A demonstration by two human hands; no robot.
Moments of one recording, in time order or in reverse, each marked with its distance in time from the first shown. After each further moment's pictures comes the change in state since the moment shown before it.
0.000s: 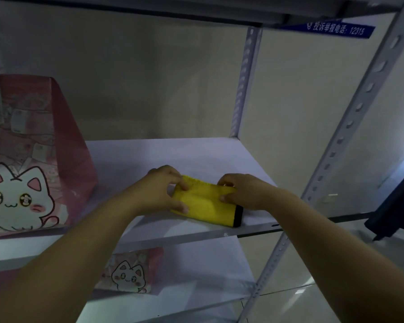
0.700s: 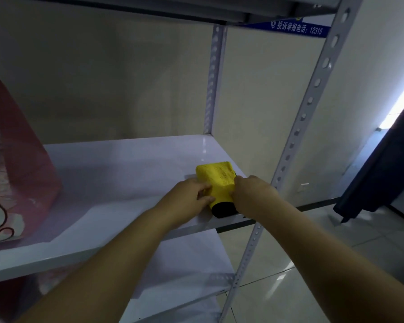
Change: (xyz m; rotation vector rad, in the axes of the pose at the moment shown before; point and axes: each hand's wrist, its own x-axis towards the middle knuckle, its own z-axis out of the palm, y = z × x) left_hand 0.027 0.082 0.074 -0.096 0.054 0.116; right_hand -0.049 0.023 0.000 -0.363 0.161 0.419
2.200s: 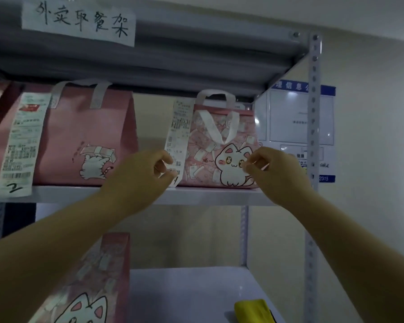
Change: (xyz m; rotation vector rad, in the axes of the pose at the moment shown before) left_hand -0.125 0.144 -0.327 0.372 0.870 0.202; right_hand -0.130 -0.025 -0.285 0.667 1.076 -0.553
